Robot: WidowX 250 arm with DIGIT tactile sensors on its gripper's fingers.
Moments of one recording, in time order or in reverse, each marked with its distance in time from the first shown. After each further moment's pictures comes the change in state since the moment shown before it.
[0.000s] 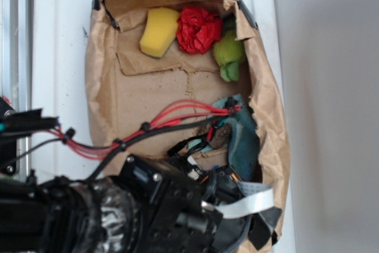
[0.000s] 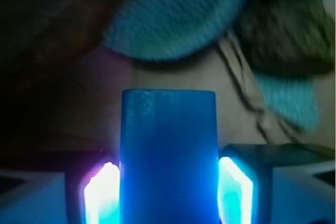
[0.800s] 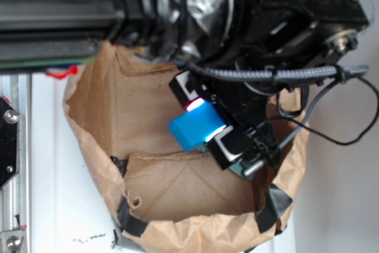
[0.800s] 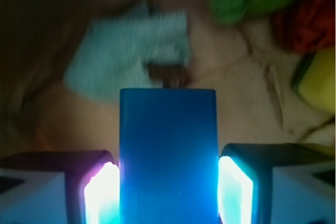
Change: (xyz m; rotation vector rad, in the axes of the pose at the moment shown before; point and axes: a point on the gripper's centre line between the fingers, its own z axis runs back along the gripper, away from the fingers) arm 0.052 0.052 0.092 -0.045 0.597 -0.091
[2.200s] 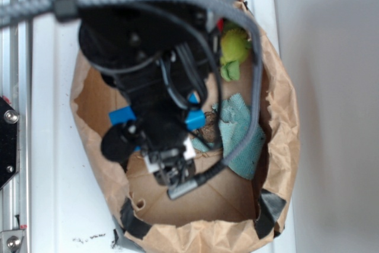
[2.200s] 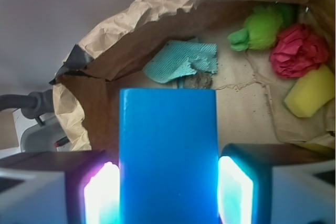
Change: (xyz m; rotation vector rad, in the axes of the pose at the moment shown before) arm -0.056 -0.008 0.066 -0.142 -0.409 -0.242
